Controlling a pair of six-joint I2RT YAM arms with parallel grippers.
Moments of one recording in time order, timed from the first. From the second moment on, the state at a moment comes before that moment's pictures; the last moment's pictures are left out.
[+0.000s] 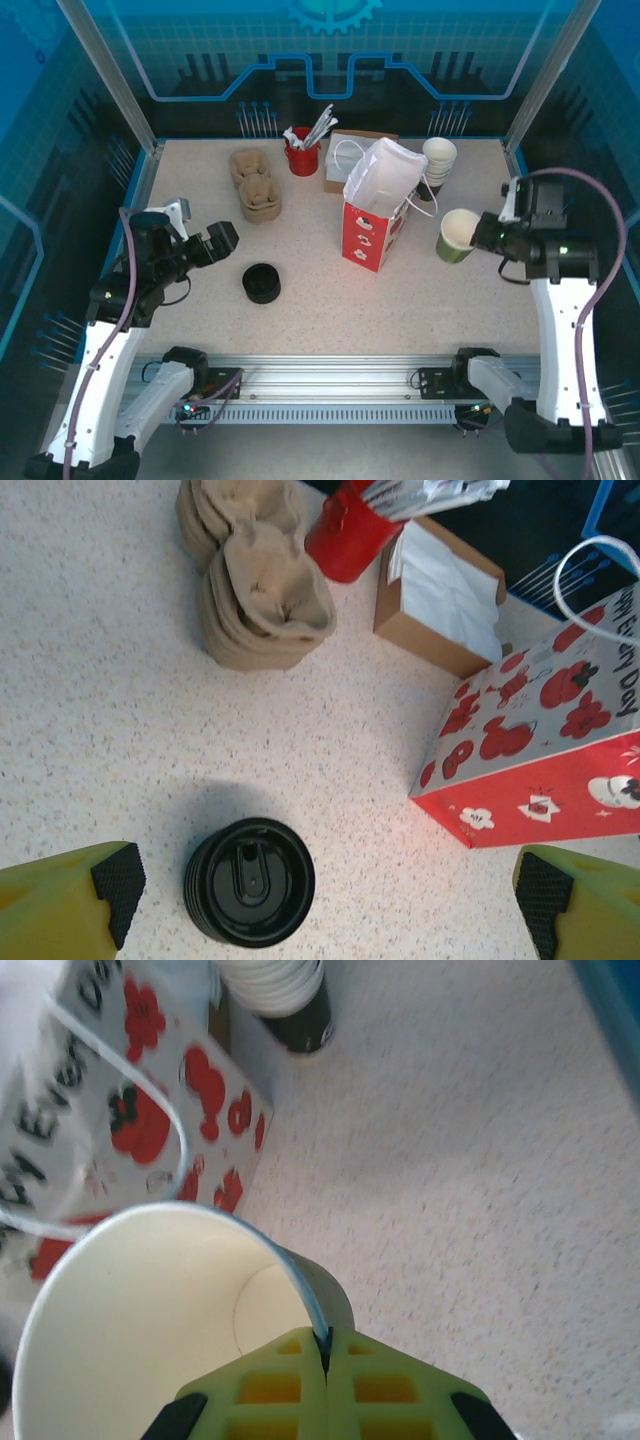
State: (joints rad) left arm -0.13 0.74 1.02 -0.91 0.15 -0.56; right arm -0.05 0.97 1.35 -1.28 -0.05 0.29
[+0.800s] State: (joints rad) left arm -0.24 0.76 0.79 -0.93 0.06 -0.66; right arm 0.83 0.78 0.78 -0.85 0.17 0.59
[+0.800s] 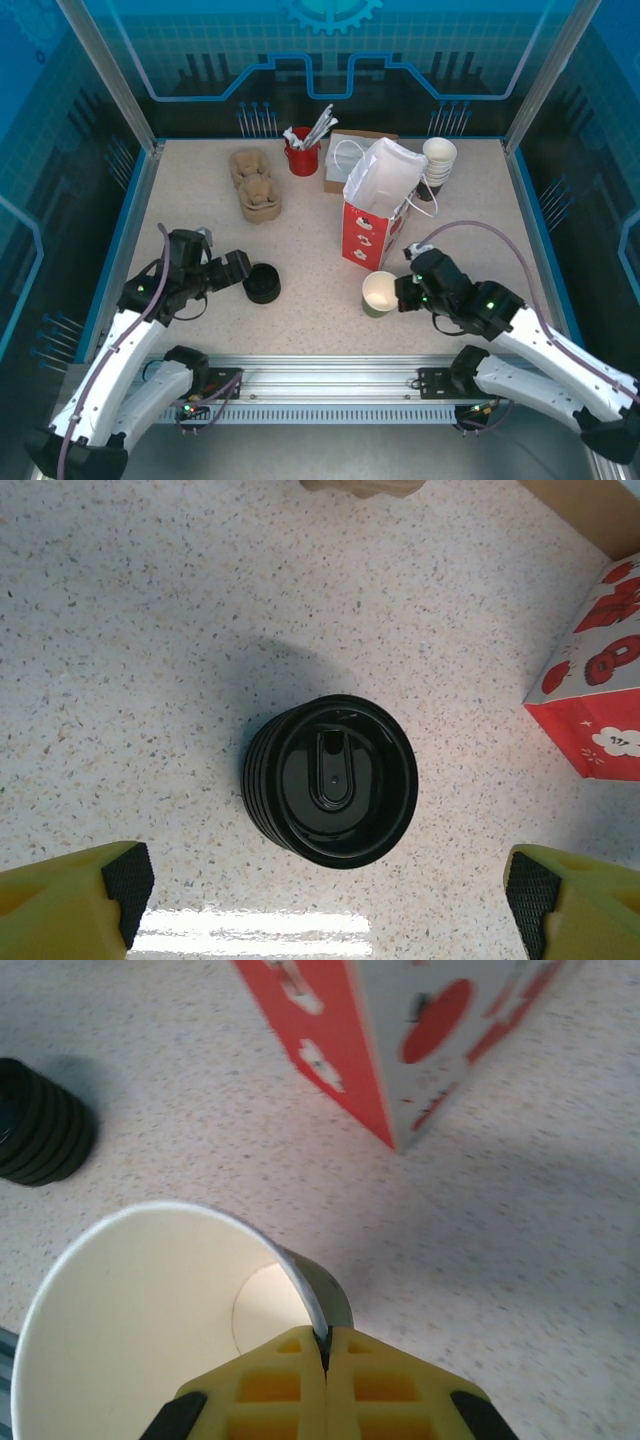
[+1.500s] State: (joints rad) left arm -0.28 0.86 0.70 -0.89 0.03 -0.72; right arm 1.01 1.40 0.93 -0.43 0.22 0.61
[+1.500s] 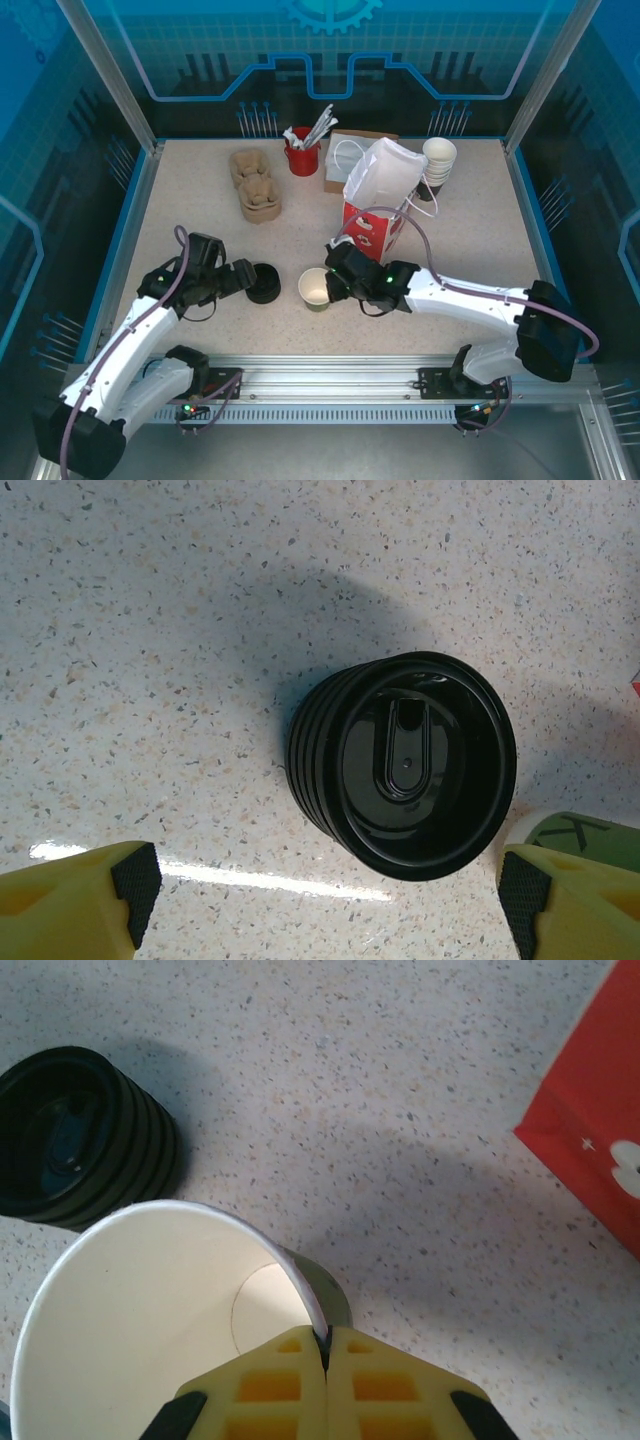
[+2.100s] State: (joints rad) left arm -0.29 0.93 0.70 -0.86 0.01 -0.72; right arm 0.98 1.53 1.04 -0.45 0.23 0.58
